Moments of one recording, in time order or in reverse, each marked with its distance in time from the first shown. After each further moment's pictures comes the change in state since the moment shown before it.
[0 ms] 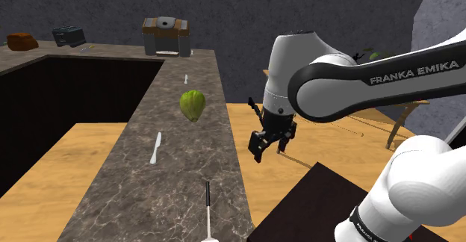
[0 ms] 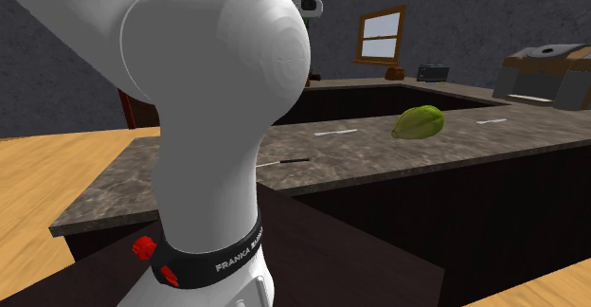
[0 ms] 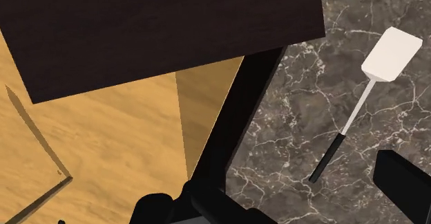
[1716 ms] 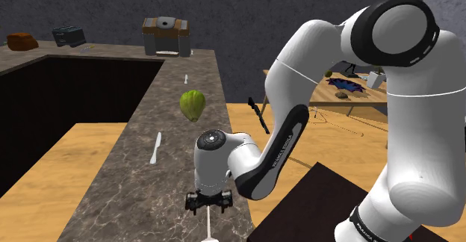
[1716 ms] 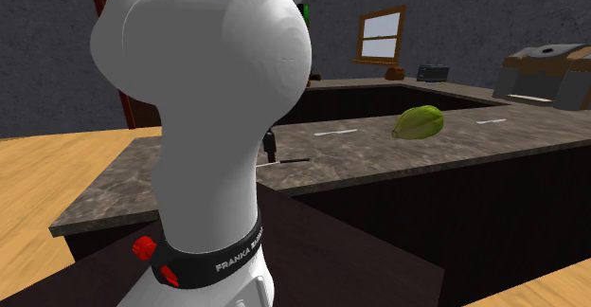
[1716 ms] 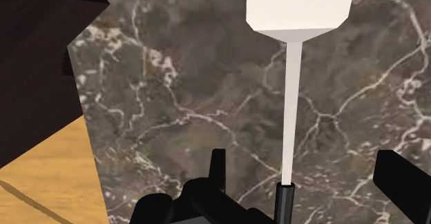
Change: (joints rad) arm 0.024 1.131 0.115 0.348 -0.994 0.658 1.401
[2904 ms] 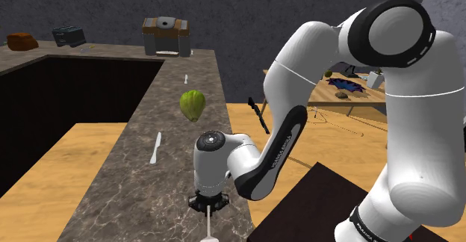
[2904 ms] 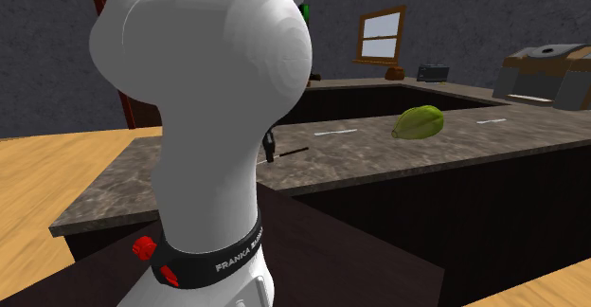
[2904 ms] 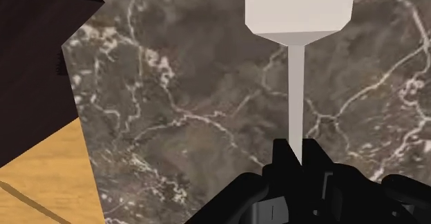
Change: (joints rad) arm 0.008 0.012 -0.010 0.008 -0.012 0.003 0.009
